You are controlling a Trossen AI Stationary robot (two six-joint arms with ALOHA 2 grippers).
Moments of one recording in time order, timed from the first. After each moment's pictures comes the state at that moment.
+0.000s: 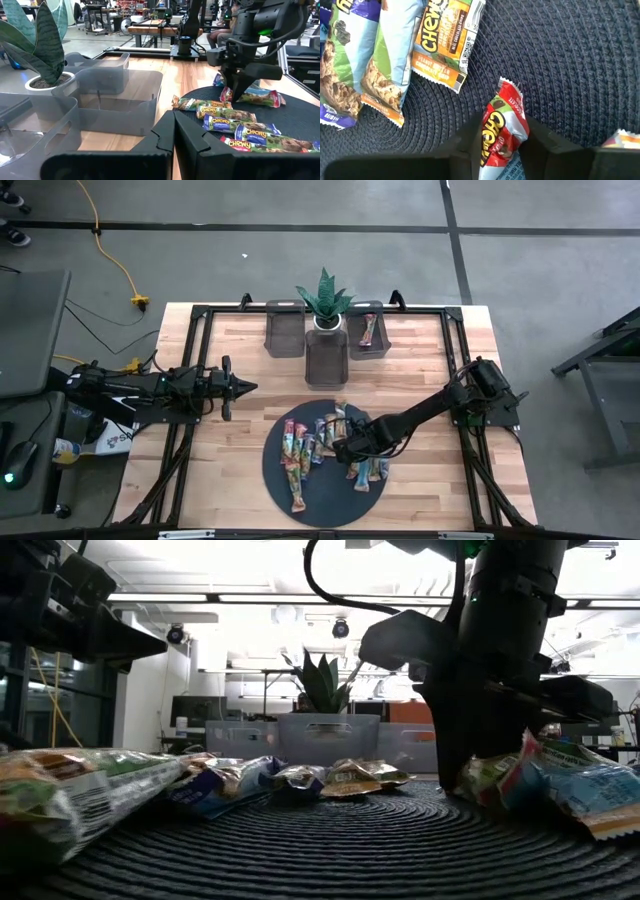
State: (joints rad) left arm -0.10 0.15 0.01 0.04 -0.22 -0.03; right arm 0.40 1.93 1.20 -0.59 0.14 1.63
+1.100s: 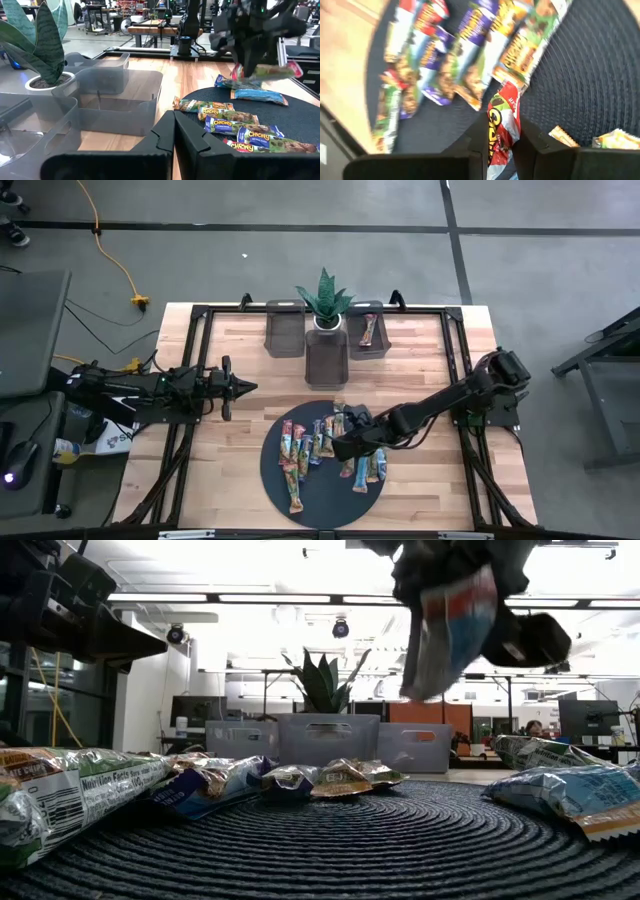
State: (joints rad) left arm -0.10 0.15 0.01 0.04 -0.22 -0.03; right arm 0.40 1.72 1.19 -0.52 0.21 1.47
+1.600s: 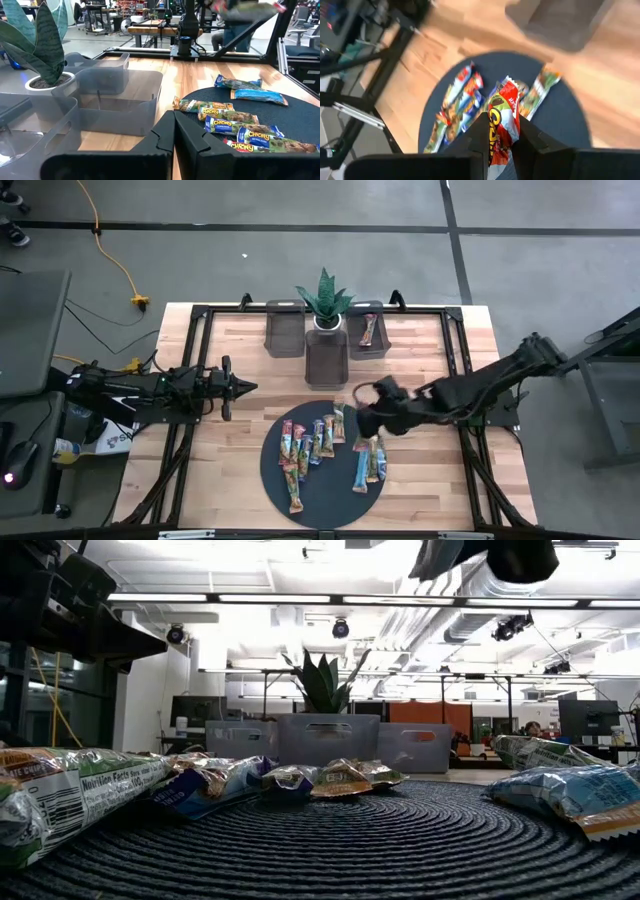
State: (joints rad) left arm -0.10 0.15 0.01 0.04 -0.22 -0.03; right arm 0.40 1.37 1.20 -0.69 0.46 1.33
